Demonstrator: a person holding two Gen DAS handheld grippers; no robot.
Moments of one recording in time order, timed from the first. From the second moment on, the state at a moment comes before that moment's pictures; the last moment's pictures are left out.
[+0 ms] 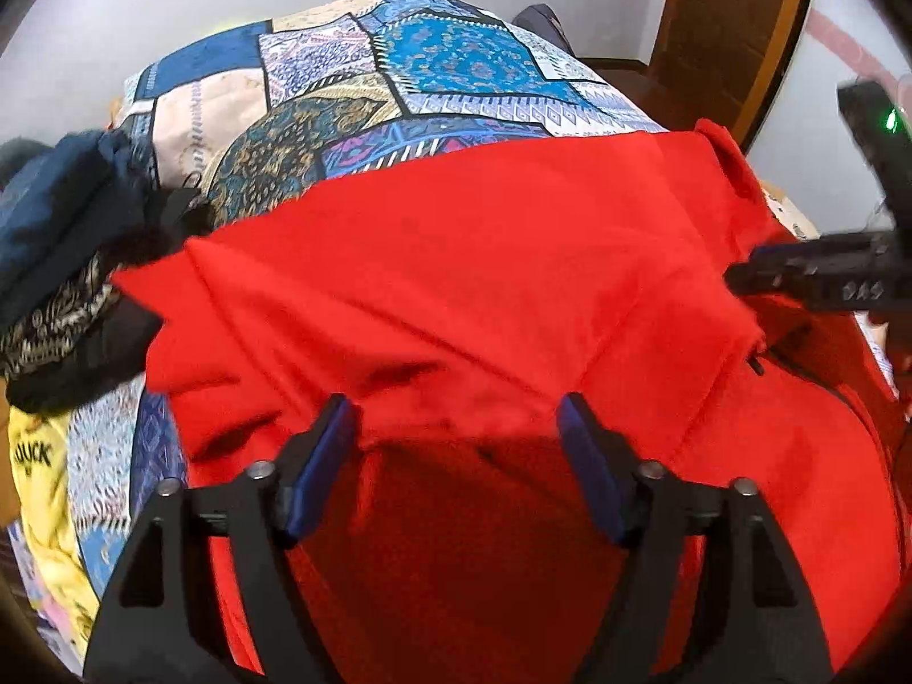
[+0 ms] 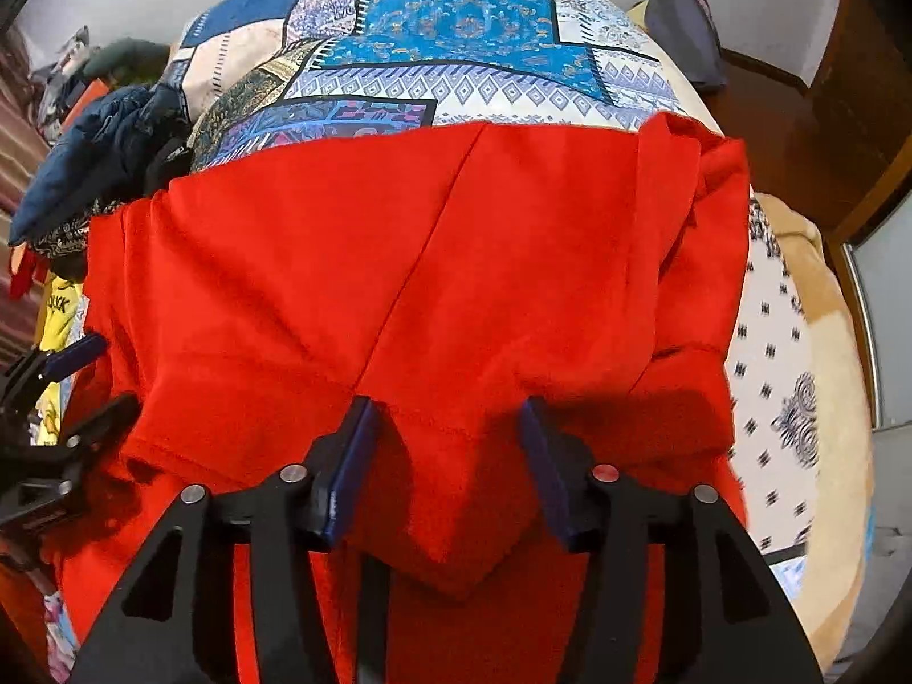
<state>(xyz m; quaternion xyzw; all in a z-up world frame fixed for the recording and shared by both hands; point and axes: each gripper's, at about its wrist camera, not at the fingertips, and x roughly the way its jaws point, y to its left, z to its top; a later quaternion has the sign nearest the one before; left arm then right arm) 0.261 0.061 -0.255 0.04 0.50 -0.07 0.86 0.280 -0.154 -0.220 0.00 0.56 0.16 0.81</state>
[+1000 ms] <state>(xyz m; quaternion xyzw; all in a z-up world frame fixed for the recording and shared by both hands) 0.334 0.221 -0.263 -0.24 0.49 0.05 0.83 0.365 -0.250 -0.209 0.11 0.54 0.07 0.83</state>
